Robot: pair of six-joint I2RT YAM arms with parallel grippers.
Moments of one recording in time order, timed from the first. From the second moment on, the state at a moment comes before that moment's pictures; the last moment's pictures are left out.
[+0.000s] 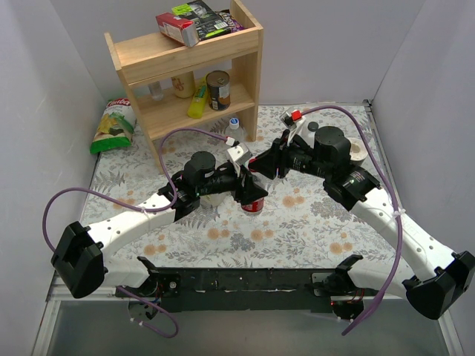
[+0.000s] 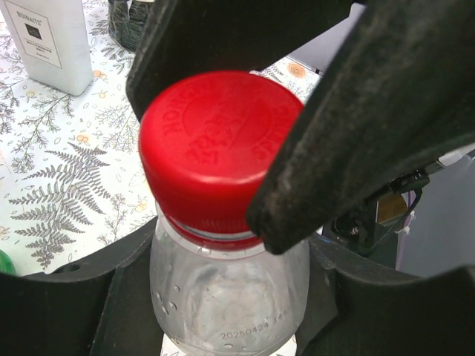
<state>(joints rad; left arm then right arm) -0.80 1.27 0.89 0.19 0.48 -0.21 0.67 1.10 1.12 -0.20 -0.46 0.33</state>
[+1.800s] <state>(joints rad) -0.80 1.21 0.87 0.26 0.64 -0.16 0.33 0.90 1.00 -0.31 -0.42 0.27</state>
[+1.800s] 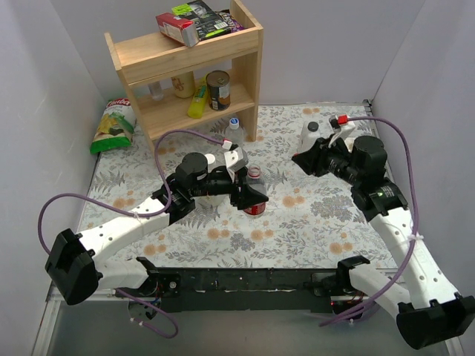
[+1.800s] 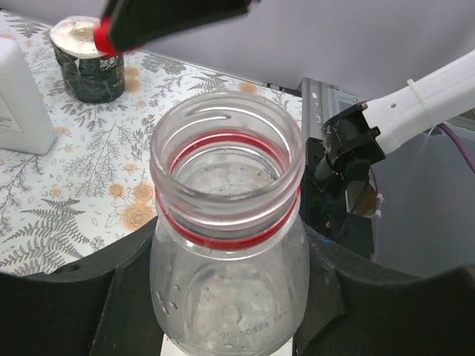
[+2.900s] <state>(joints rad) -0.84 1.20 0.87 0.24 0.57 -0.14 0.09 1.49 0.62 0.13 0.18 0.39</state>
